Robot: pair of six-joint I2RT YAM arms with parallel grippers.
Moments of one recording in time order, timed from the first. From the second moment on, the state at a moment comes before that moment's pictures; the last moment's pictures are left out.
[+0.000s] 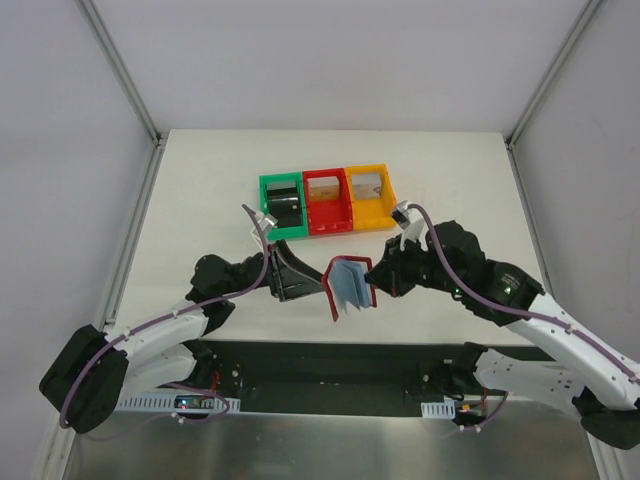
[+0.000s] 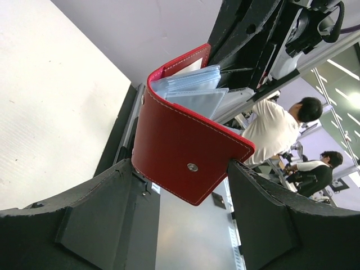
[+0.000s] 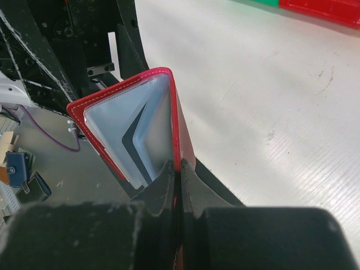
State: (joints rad) left arm -0.64 1.00 0.28 0.97 0.77 -1.12; right arm 0.92 0.85 1.04 -0.69 -0.12 0.47
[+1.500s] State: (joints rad) left arm -0.62 0.89 0.25 0.89 0.68 -1.09; right arm 0.92 0.85 0.96 -0.58 -0.16 0.53
